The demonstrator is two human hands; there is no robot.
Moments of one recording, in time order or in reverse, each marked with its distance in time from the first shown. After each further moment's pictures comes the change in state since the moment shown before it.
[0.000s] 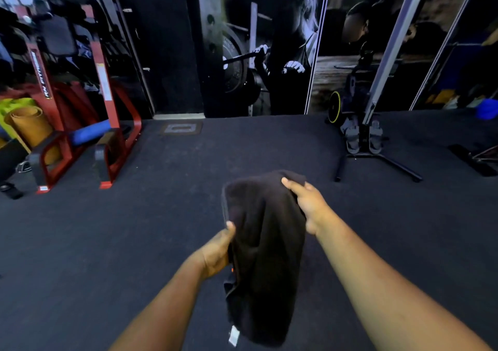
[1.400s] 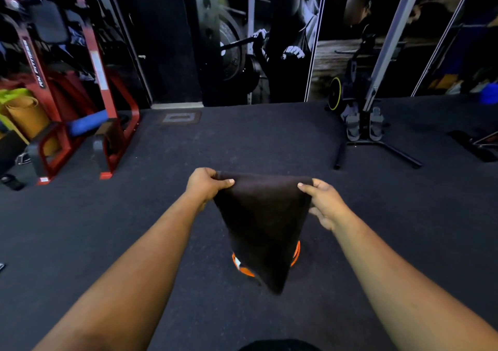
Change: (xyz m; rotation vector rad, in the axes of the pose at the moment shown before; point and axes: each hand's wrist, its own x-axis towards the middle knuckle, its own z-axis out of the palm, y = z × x) left_hand 0.052 0.094 -0.030 0.747 0.583 0.135; right_hand 0.028 0.036 -0.068 -0.216 0.098 0.020
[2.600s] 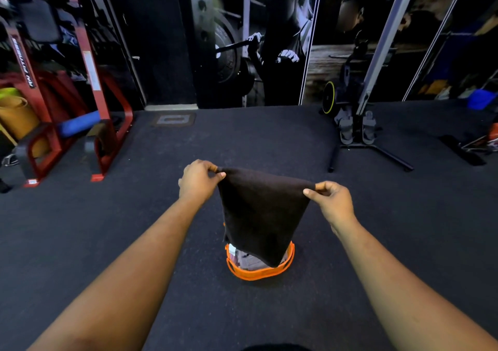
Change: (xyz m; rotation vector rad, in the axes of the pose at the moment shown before) left_hand -0.001 0.013 -0.007 0.352 0.176 0.273; right_hand 0.001 0.006 -0.032 -0.283 0.256 -0.345
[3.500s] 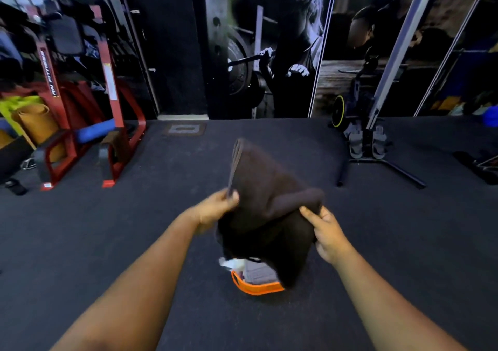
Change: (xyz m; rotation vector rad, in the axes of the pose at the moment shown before) left_hand -0.030 -0.002 0.002 -0.910 -0.633 -0.068; right_hand -0.033 -0.003 0.030 0.559 -0.305 0.191
